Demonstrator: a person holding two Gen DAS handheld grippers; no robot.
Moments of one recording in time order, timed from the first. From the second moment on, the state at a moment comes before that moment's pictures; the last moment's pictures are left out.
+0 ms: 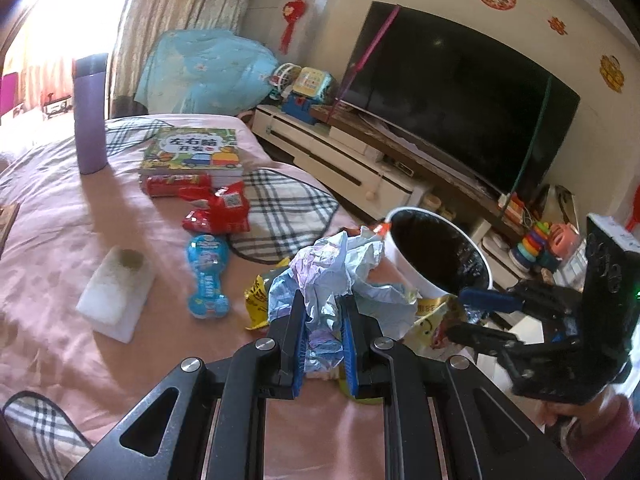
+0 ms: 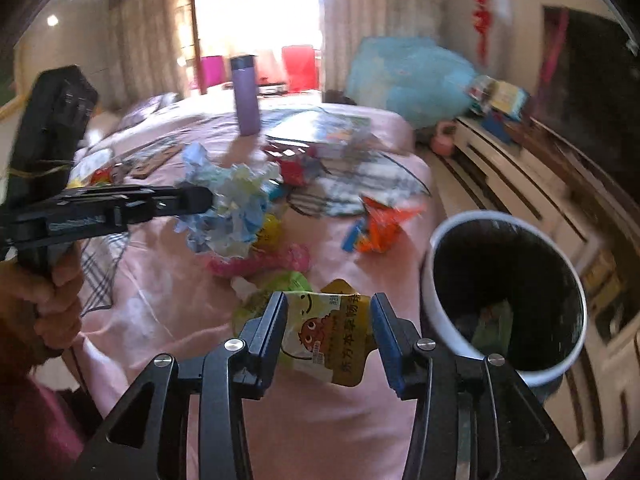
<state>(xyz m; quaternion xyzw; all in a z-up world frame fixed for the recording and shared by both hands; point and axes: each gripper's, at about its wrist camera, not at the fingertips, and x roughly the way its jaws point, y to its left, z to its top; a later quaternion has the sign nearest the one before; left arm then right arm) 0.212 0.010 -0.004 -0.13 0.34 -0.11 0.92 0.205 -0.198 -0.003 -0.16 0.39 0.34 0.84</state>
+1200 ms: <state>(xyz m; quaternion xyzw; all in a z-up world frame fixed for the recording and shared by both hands) 0.216 0.043 -0.014 -0.17 0.34 -0.10 0.92 0.228 -0.150 -0.046 -0.31 0.45 0.40 0.74</state>
